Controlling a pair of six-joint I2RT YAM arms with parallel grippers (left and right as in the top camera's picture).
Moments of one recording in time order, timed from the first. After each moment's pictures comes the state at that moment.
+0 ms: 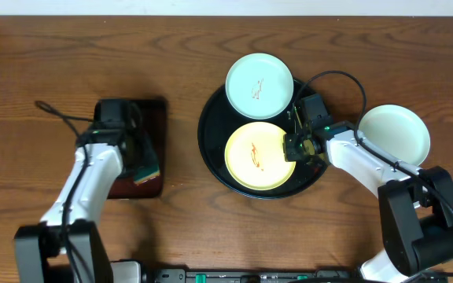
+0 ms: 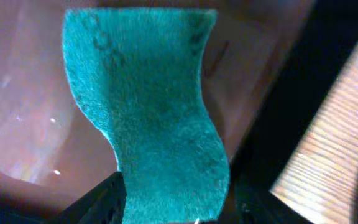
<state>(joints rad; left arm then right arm) 0.04 1.52 0.89 -0.73 0.01 -0.39 0.36 1.77 0.97 -0.46 -0.08 0.28</state>
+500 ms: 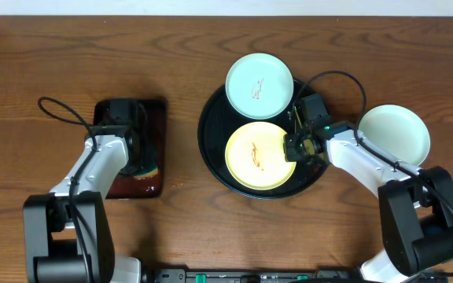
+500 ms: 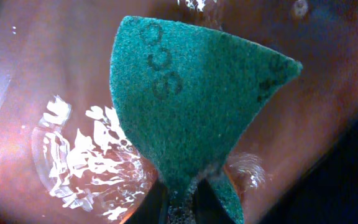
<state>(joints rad) 0.04 1.64 0.89 -0.65 -0.08 -0.55 0.36 1.77 0.97 -0.47 -0.07 0.28</state>
